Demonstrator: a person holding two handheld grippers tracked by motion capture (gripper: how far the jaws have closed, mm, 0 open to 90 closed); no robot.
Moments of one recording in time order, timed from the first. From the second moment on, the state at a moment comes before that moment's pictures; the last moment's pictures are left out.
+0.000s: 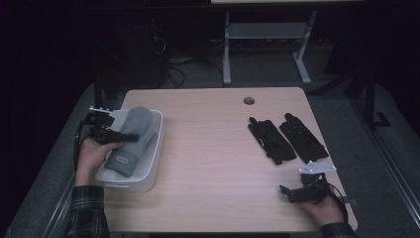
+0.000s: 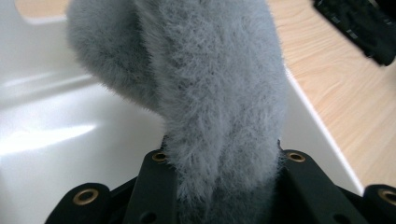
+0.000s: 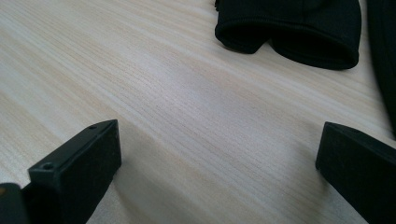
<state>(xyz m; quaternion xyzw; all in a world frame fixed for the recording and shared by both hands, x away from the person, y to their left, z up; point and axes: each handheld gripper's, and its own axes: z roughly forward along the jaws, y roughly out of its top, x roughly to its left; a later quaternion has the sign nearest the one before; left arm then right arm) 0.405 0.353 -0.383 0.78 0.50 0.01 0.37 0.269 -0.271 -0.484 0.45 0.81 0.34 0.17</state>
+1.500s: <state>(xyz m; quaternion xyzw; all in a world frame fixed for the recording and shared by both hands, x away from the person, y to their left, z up) 0.397 0.331 -0.369 0.81 0.47 0.10 0.33 0.269 -0.270 -0.484 0.45 0.81 0.34 0.17</state>
